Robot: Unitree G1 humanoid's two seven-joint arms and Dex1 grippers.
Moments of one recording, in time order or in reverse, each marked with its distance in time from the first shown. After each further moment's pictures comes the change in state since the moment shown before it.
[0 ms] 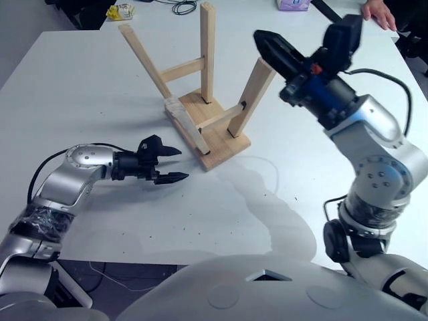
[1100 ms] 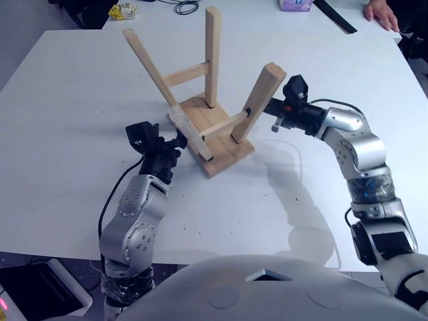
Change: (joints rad) left arm 0.283 -0.840 0.162 -0.653 0.012 0.308 1.240; right arm 0.028 -0.177 0.316 0.620 -0.340 -0.434 0.440
